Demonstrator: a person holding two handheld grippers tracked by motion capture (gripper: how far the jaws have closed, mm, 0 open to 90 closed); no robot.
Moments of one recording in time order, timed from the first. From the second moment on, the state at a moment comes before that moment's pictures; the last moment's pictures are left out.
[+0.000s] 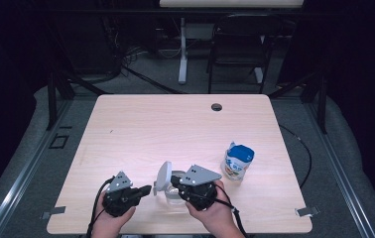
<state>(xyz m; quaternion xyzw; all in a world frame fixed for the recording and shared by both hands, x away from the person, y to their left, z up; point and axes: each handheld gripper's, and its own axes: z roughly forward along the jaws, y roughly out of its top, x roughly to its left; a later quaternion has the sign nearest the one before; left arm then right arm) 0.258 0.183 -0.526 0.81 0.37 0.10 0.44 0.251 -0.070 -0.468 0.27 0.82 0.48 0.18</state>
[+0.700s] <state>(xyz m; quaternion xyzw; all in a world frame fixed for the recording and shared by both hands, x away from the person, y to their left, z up) 0.257 0.185 -0.530 0.81 0.38 0.10 0.43 0.251 -0.057 -0.462 0.26 0.82 0.48 0.18</state>
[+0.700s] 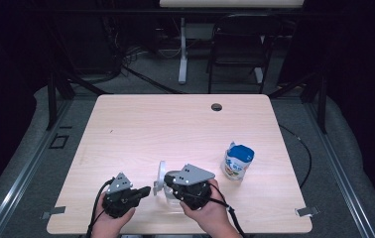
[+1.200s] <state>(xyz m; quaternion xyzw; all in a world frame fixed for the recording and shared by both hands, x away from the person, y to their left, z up) 0.257 0.185 -0.534 0.82 0.38 0.09 0.43 0.251 -0.054 -0.463 0.26 0.82 0.47 0.18</state>
